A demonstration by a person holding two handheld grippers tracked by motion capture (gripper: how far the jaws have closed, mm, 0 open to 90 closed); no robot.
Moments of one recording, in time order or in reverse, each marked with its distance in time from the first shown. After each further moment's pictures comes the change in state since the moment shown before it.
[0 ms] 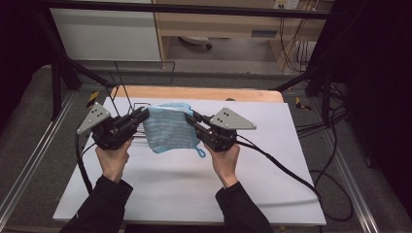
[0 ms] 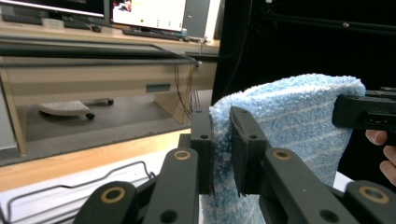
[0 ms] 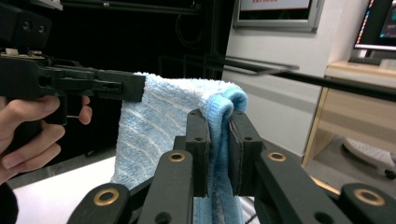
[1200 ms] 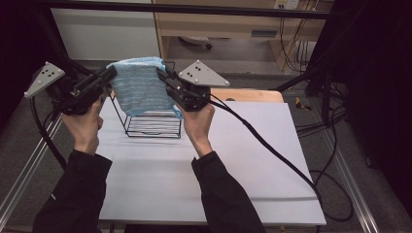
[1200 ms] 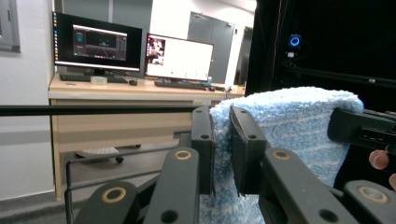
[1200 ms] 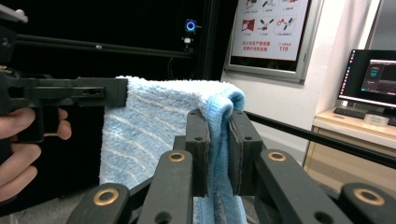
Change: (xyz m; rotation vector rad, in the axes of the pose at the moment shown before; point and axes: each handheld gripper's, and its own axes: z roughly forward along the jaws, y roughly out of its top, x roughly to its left) left arm 0.039 0.088 -0.019 -0.183 0.093 0.019; right arm 0.006 0.089 0.069 -0.132 -0.040 -0.062
